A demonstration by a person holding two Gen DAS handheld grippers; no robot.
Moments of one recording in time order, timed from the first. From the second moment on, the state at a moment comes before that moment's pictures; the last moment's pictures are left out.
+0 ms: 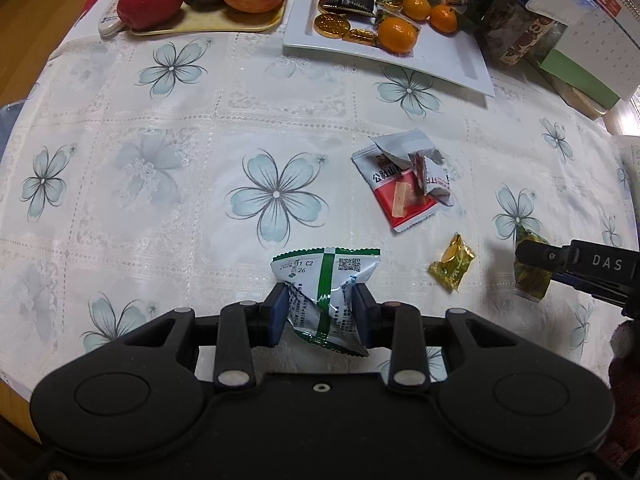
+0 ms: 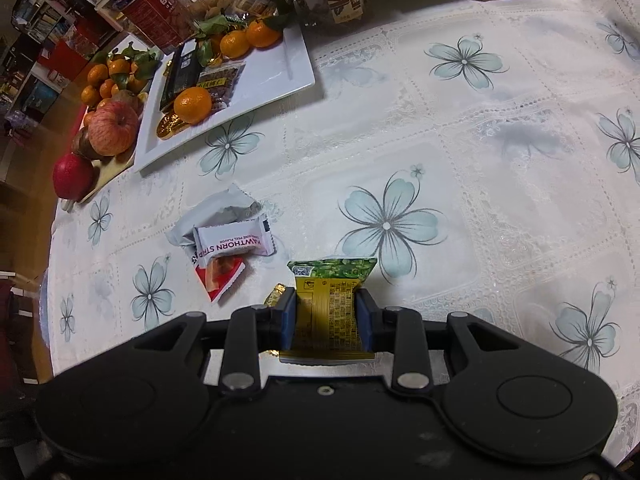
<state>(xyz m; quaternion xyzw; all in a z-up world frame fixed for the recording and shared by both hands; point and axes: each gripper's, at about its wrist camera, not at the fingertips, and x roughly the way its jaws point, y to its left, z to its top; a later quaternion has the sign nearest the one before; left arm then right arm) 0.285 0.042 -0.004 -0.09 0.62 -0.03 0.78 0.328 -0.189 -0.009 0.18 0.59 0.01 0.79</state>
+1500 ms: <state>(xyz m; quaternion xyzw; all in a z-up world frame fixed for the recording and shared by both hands) 0.043 0.036 -0.005 -0.09 0.58 -0.04 0.81 0.030 -0.214 0.025 0.19 0.43 -0.01 0.88</state>
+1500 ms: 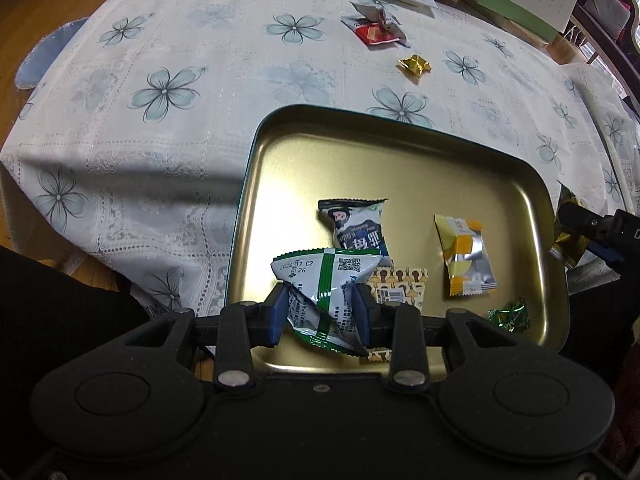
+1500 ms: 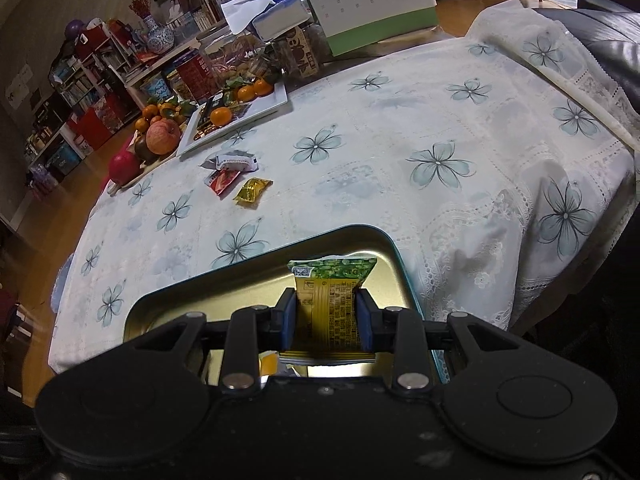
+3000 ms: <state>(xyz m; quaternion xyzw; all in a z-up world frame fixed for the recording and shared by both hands) 0.042 0.021 -0.007 -0.05 0.58 -0.04 0.81 0.029 -0.208 0.021 0.18 0.44 -0.01 0.88</state>
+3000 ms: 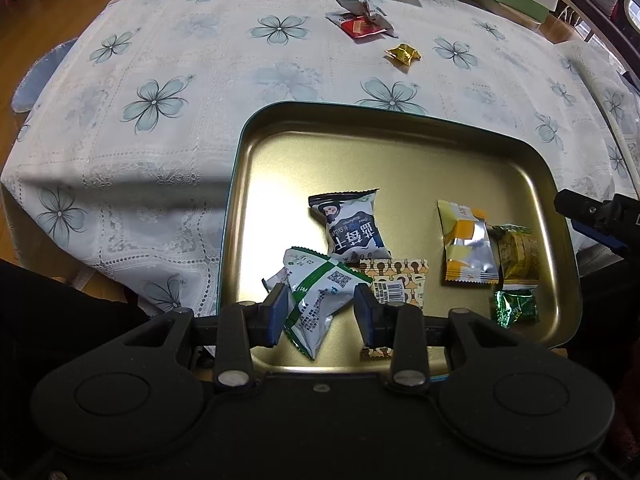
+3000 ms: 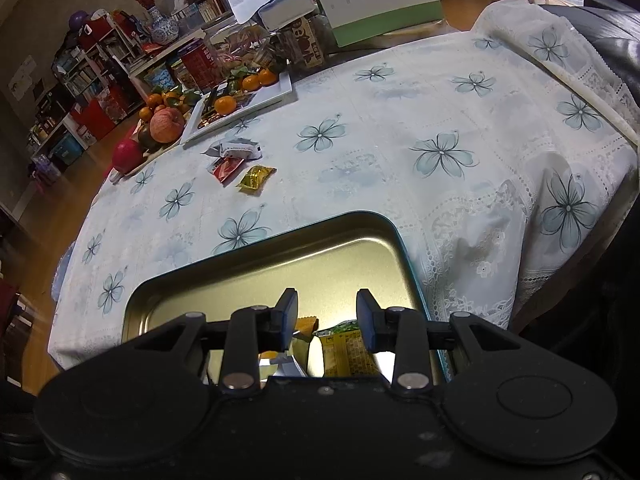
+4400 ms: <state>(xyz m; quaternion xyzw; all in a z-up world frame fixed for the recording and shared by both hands) 0.037 0.016 0.005 -0.01 0.53 0.01 0.85 0.015 -0.147 0.026 0.04 0.43 0.04 0.90</state>
